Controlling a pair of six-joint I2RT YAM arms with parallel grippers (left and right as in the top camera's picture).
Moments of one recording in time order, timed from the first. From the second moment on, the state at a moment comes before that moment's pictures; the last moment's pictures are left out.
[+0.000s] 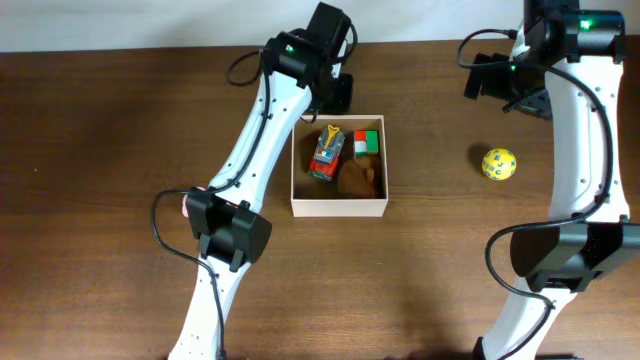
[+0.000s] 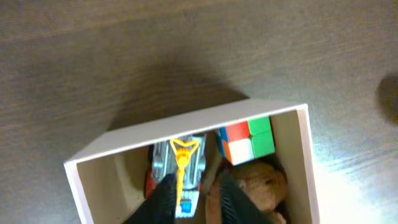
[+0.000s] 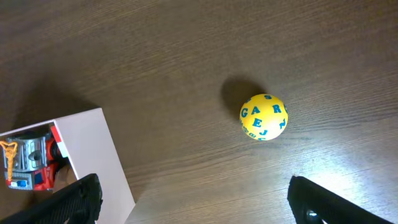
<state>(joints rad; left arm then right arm) -0.47 2.50 2.72 -1.39 0.09 -0.28 -0.07 2.07 2.34 -1.53 0.00 0.25</state>
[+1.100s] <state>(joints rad) -0.59 2.50 2.34 -1.18 0.09 -0.02 -0.07 2.07 2.34 -1.53 0.00 0.25</state>
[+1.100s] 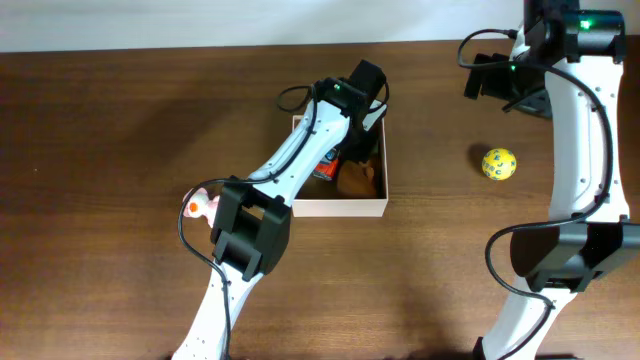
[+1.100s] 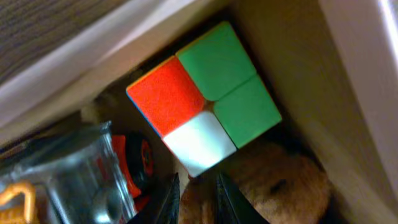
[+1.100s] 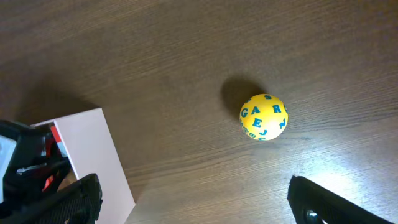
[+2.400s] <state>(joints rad) -0.59 2.50 2.37 -1.24 -0.25 -0.30 -0.07 2.07 2.34 -1.53 0.00 0.25</state>
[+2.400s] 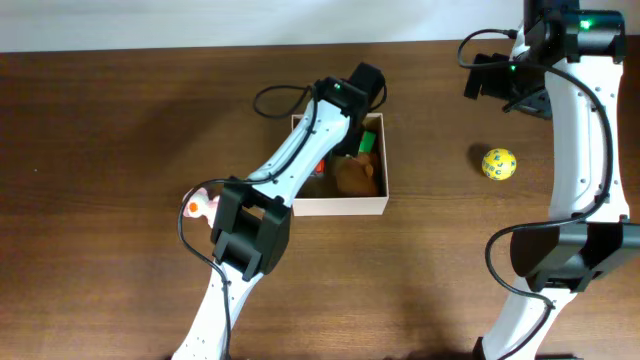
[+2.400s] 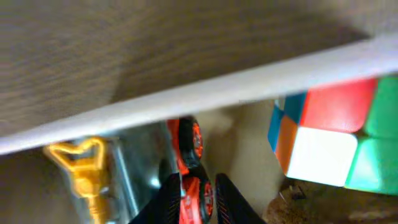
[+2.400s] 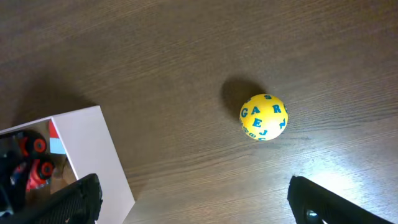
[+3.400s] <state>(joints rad) -0.38 2.40 2.96 -1.68 -0.43 -0.17 -0.07 2.07 2.34 -1.53 0.00 0.25</state>
